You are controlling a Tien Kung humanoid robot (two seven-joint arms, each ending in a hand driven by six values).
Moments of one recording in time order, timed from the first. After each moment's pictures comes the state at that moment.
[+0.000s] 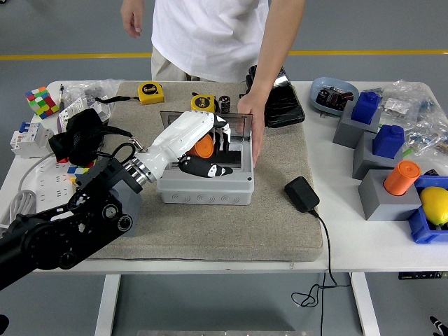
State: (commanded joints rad) left arm -0.66 0.27 -0.57 -1.20 1.67 0.37 -0.23; right arm 0.10 -0.23 1.06 0.26 -0.33 -0.10 -0.12
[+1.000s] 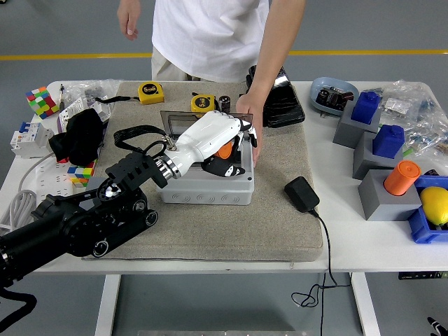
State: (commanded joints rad) left arm -0.76 0.17 -0.46 -1.02 1.78 0.44 -0.24; right arm 0.10 -0.22 1.05 0.25 -0.32 -0.10 -0.11
